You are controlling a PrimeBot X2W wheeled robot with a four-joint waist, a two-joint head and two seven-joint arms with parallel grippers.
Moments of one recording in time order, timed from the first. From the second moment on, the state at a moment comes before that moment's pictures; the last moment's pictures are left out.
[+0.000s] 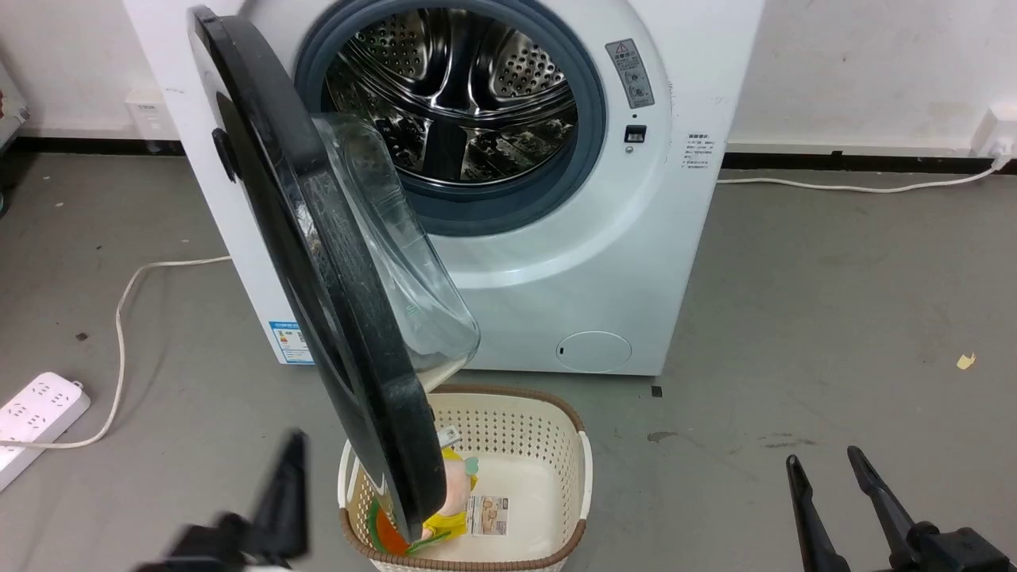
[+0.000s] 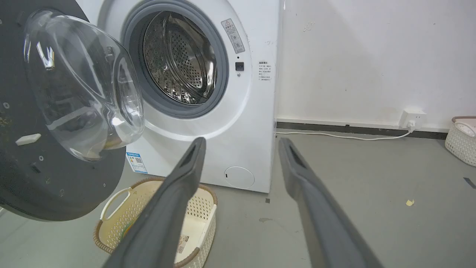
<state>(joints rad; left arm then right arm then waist) 0.12 0.05 -0.01 0.02 -0.14 -0.04 -0.26 0.15 -0.06 -0.05 0.04 0.09 0.13 -0.26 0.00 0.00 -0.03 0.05</state>
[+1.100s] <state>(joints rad) 0.00 0.05 -0.37 -0.01 -0.17 0.00 -0.12 0.14 -0.05 -0.02 0.06 0.14 0.13 -0.26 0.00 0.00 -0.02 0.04</state>
